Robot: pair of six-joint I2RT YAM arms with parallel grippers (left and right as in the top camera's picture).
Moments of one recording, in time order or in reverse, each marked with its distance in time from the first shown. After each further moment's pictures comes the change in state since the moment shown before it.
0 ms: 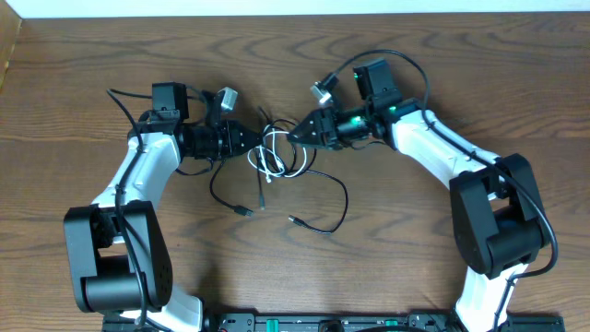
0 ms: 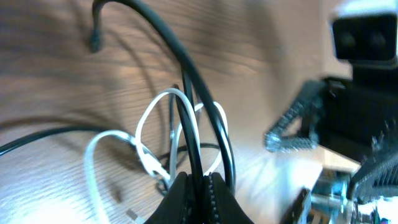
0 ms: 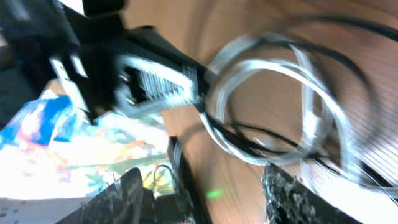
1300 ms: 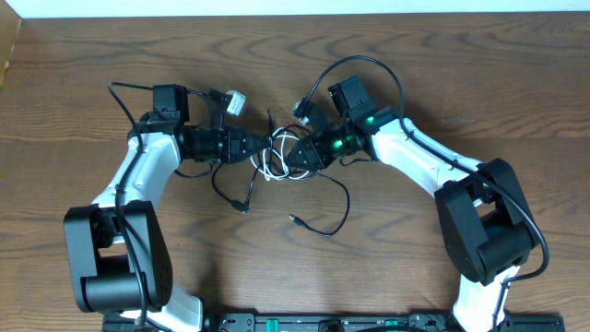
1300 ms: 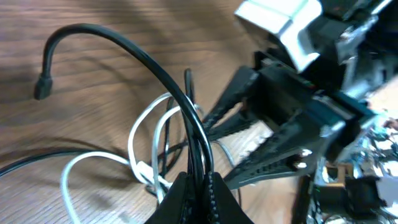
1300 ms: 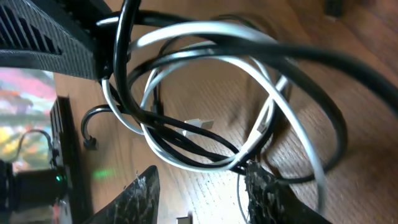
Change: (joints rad) left arm 0.000 0.000 0.000 -0.055 0.158 0.369; right arm 0.117 0.000 0.000 -0.119 0.312 -0.512
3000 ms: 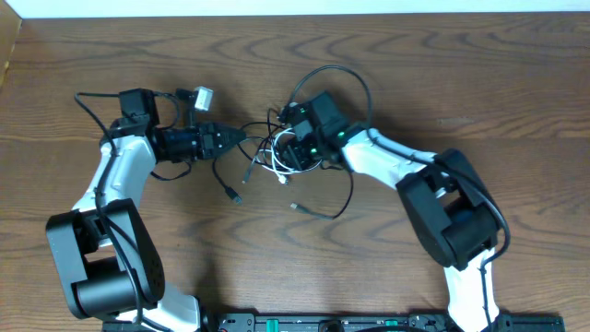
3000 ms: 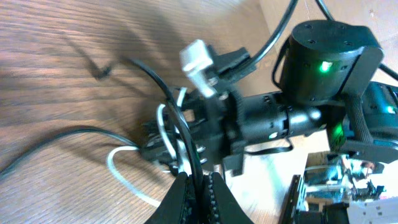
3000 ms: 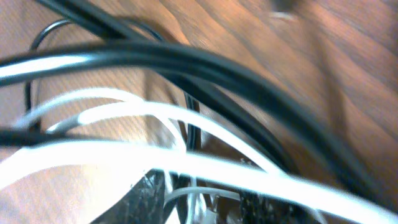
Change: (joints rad) left arm 0.158 0.000 0.000 -0.001 0.087 -0.048; right arm 0.076 0.138 0.014 0.179 0.381 0.123
